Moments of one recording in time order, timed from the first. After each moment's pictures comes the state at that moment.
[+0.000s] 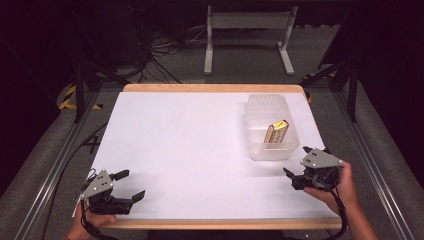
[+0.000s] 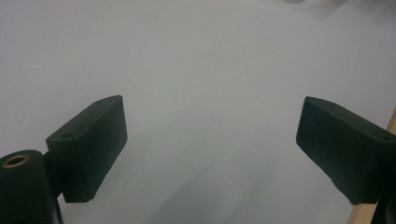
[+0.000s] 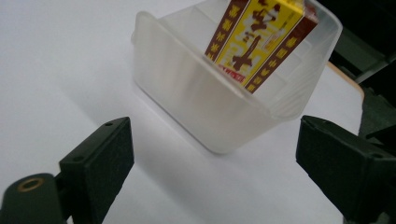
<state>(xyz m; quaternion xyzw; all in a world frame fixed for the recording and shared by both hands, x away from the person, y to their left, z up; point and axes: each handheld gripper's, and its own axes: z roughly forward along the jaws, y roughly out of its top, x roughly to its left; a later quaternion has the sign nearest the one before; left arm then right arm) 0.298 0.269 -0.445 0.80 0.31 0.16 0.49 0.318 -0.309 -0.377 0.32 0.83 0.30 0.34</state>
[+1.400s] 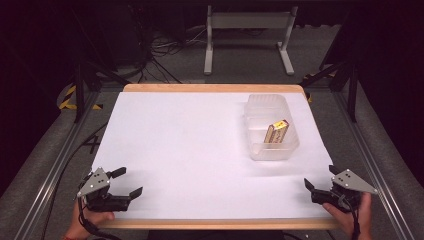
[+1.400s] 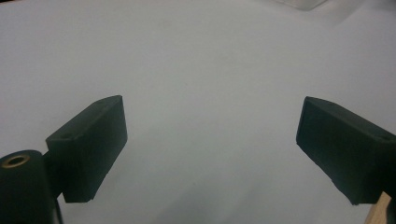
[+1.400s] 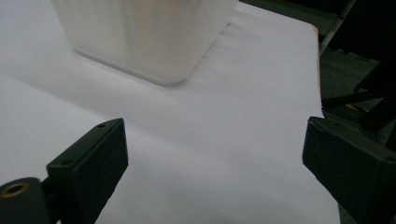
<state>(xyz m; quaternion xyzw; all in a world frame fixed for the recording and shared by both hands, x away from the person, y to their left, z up) 0.302 0.275 -0.443 0.79 0.33 0.17 0.49 0.280 -0.376 -0.433 0.44 0.73 0.38 0.36</state>
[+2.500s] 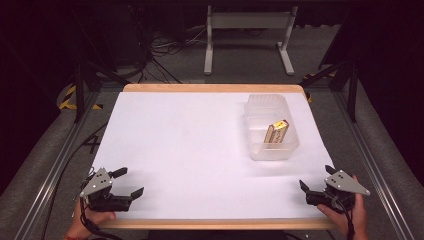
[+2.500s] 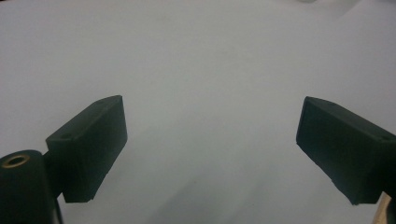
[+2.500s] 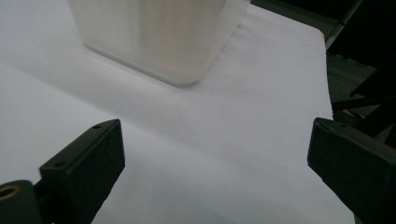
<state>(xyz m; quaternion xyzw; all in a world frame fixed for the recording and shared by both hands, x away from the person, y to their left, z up) 0.303 0.273 -0.445 0.80 0.32 0.18 0.48 0.280 -0.362 -0.435 0.43 0.74 0.36 0.37</state>
